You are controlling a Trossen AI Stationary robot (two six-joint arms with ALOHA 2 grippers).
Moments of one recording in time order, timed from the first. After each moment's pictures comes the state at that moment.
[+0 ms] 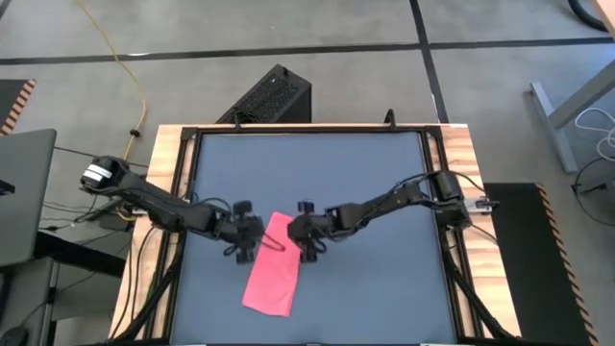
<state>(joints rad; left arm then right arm) -0.34 1.34 0.62 -0.29 -0.29 -0.32 0.15 2.02 1.32 -0.11 0.15 0.02</state>
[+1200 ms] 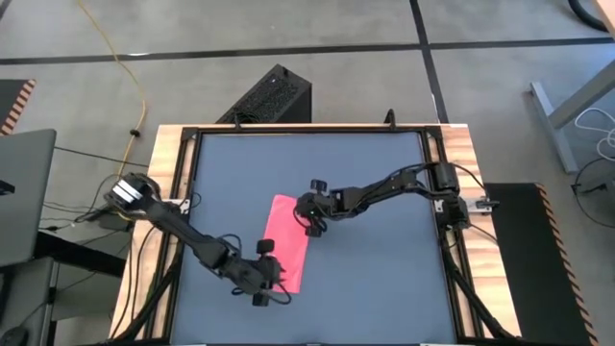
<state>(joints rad) -0.58 1.68 0.79 0.15 -0.41 -0.36 0.00 2.01 1.21 -0.08 0.29 -0.05</state>
